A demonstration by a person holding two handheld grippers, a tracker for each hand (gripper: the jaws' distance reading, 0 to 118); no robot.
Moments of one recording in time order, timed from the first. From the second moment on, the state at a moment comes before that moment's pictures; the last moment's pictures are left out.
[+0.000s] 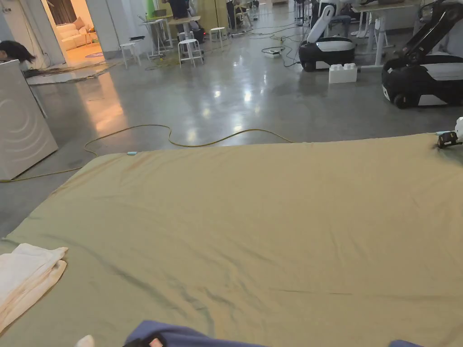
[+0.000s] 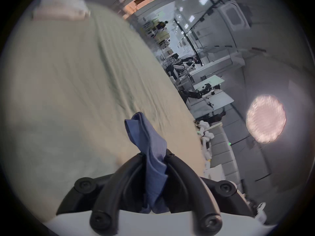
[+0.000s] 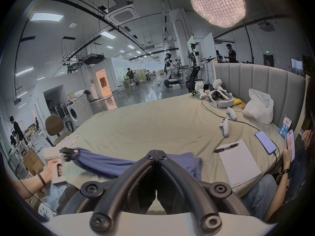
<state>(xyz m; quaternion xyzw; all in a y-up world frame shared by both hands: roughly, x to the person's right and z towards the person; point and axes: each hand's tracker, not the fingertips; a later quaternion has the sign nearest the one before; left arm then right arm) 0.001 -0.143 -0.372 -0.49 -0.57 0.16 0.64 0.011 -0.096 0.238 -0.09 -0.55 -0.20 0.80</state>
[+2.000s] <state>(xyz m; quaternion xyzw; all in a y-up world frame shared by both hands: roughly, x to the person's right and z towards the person) 0.015 -0.207 -0.307 -0.59 -0.56 0.18 0.55 -0.006 -0.128 0.240 -0.09 -0.50 -0.31 0.80</state>
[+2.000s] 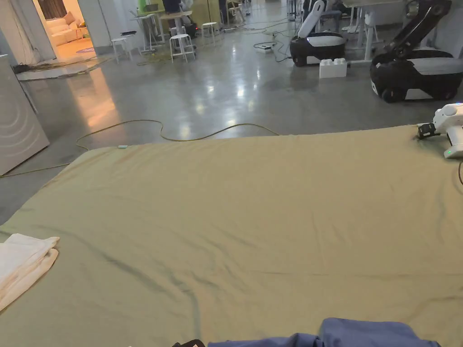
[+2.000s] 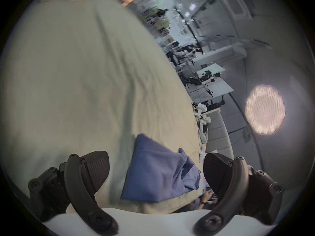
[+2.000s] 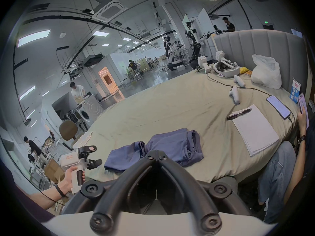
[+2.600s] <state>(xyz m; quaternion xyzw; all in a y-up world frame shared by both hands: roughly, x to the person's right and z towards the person) -0.005 -0.192 -0.317 -0.58 -0.57 0.21 0.55 -0.013 -0.120 0.227 -0.12 -0.49 -0.30 0.81</state>
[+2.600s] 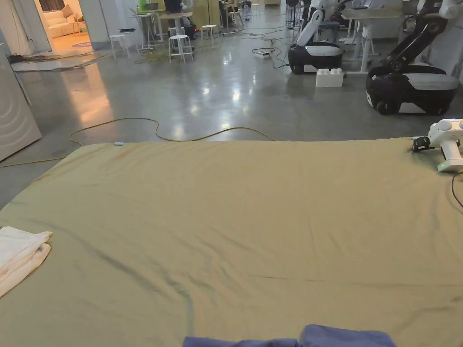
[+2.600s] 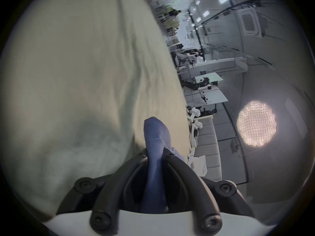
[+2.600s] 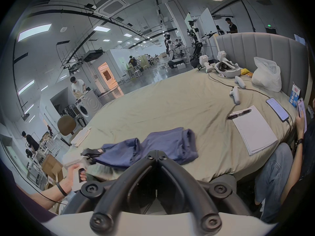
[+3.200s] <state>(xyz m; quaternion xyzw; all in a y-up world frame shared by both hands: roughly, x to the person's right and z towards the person) 0.085 -0.153 -0.106 -0.45 -0.65 -0.08 0.61 -0.021 -0.128 0.235 -0.10 -0.49 -0.31 0.81</state>
